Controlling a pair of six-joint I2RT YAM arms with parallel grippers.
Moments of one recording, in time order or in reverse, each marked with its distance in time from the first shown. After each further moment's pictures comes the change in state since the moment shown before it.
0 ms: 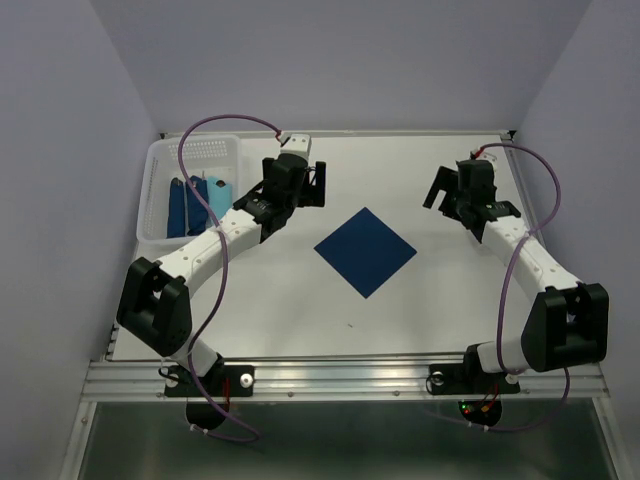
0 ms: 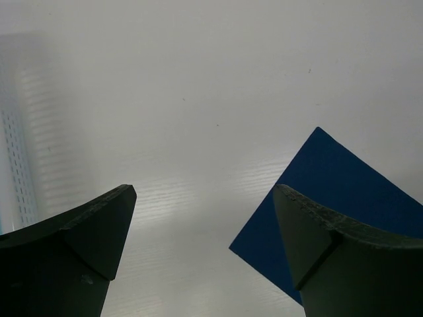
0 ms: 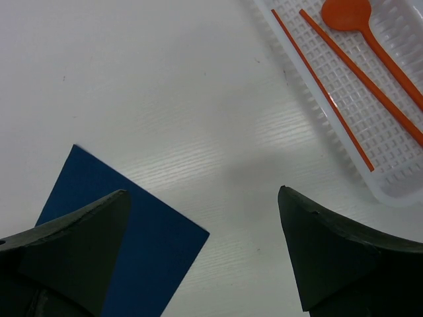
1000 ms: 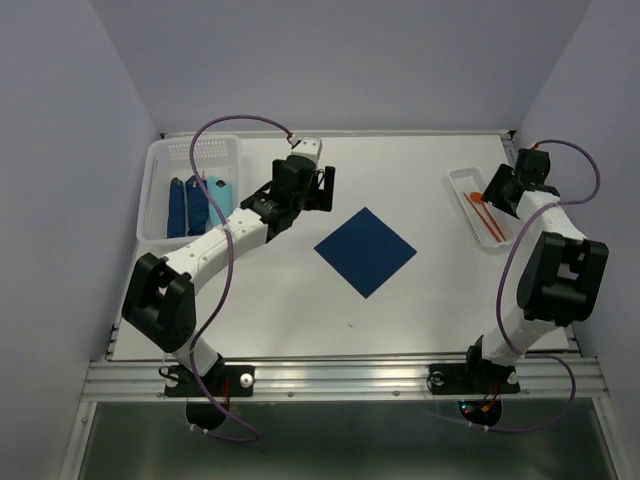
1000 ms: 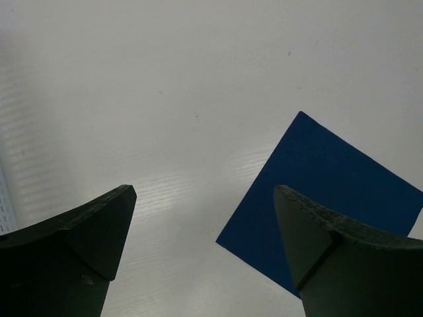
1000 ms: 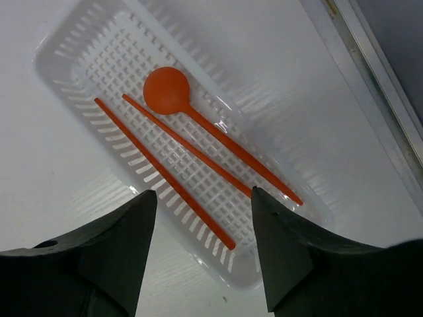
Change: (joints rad) left arm -0.031 0.028 0.020 -0.008 0.040 0.019; right arm -0.410 0.267 0.163 0.014 -0.115 -0.150
